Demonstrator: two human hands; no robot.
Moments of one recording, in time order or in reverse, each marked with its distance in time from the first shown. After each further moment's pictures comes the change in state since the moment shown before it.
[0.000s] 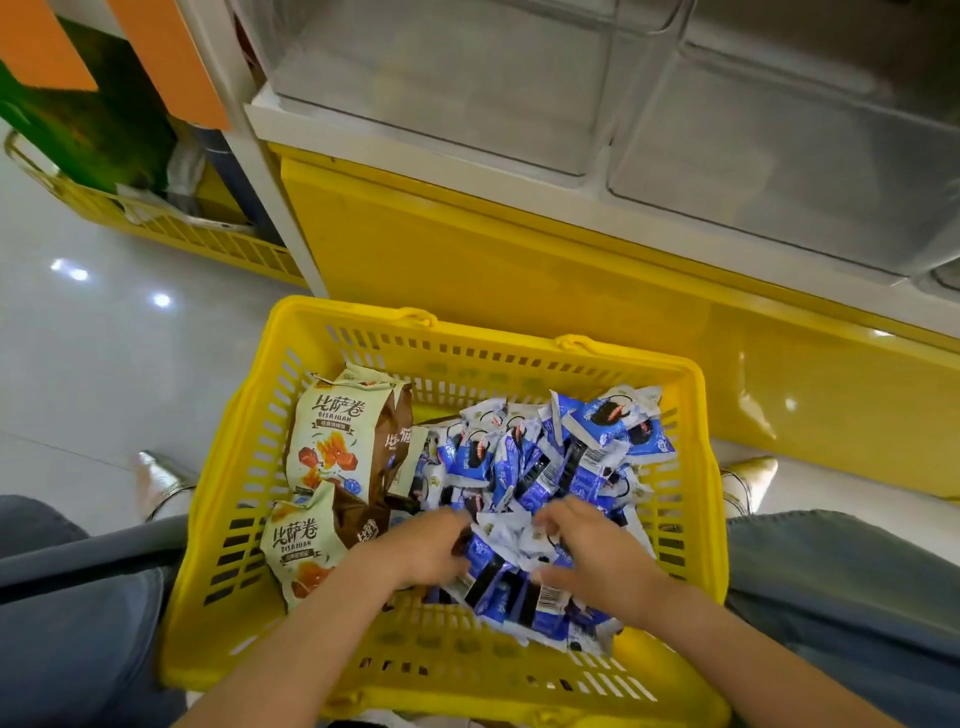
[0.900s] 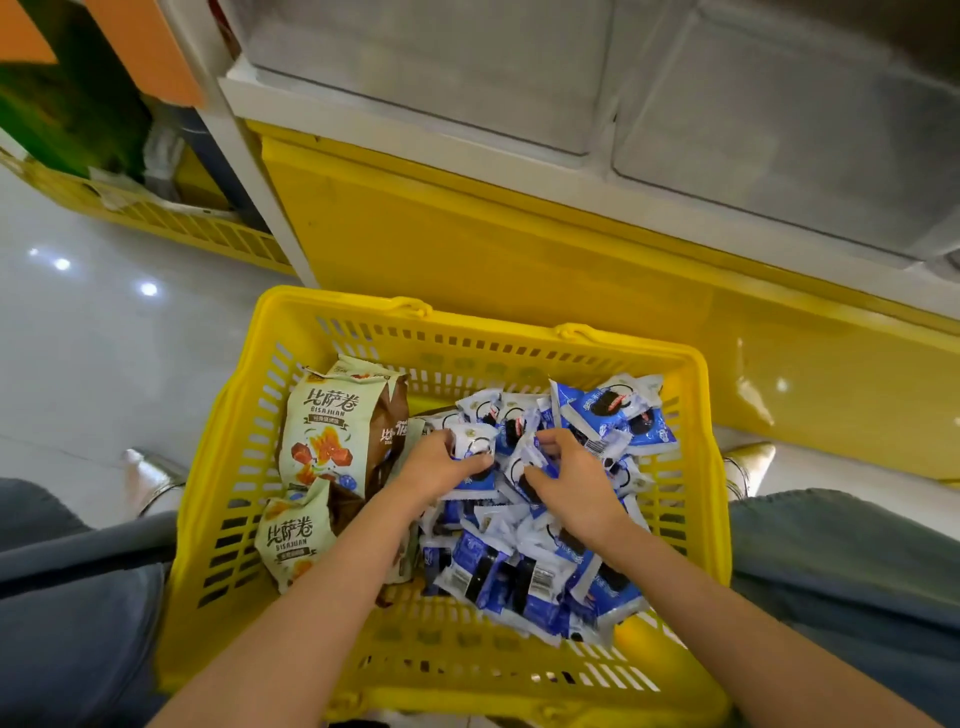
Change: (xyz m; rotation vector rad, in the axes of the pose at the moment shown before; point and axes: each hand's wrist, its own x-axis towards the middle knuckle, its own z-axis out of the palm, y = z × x) left_hand 0.036 0.017 -0.036 -0.610 0.443 -0.176; right_hand 0.053 -0.010 -0.006 0.461 0.316 0.243
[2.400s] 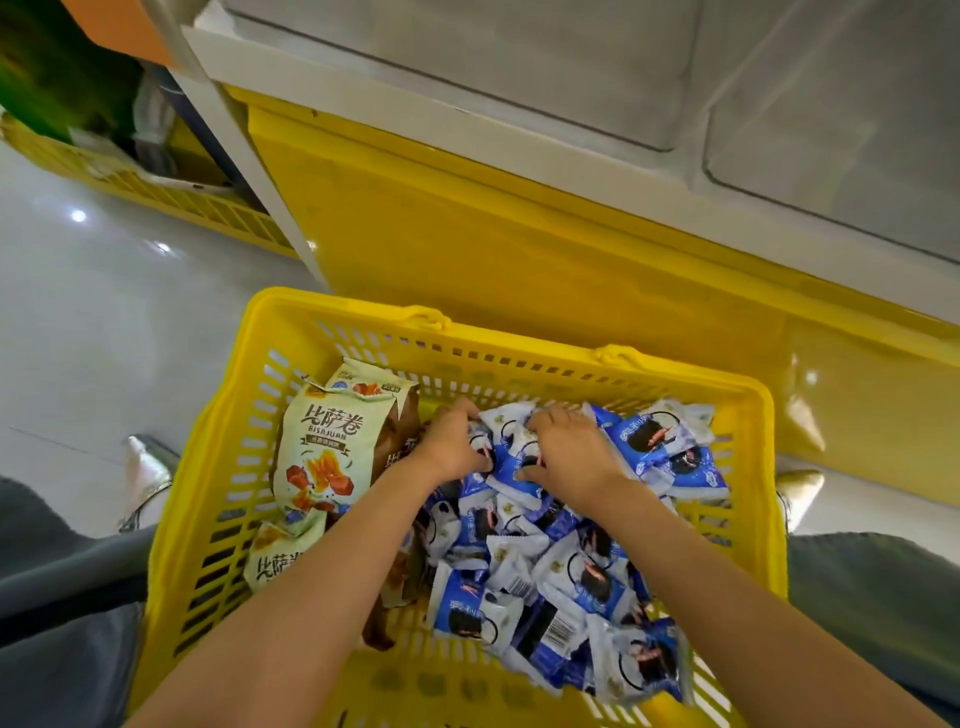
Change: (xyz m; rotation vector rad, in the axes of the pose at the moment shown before) left_hand 0.067 0.005 -0.008 0.261 -0.059 0.025; right_hand 0.085 -0.015 0.006 -0.845 -0.198 -0.275
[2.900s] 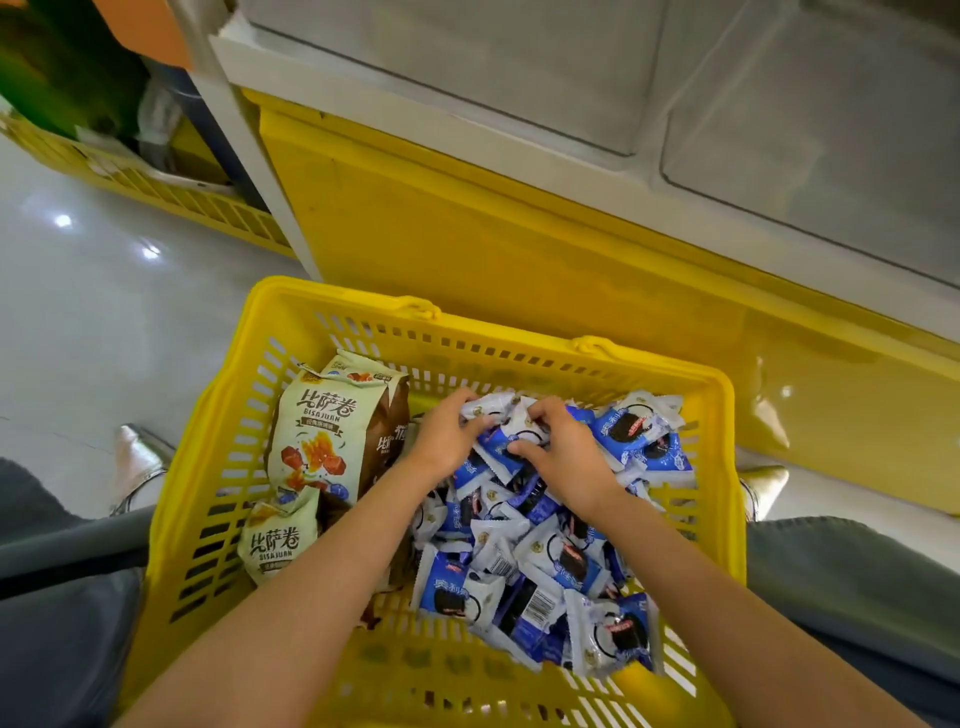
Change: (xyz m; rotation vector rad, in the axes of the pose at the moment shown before) left_hand -0.034 0.019 0.004 -0.285 0.180 0.137; right_hand -0.038 -0.004 -0.007 0.721 0.185 0.163
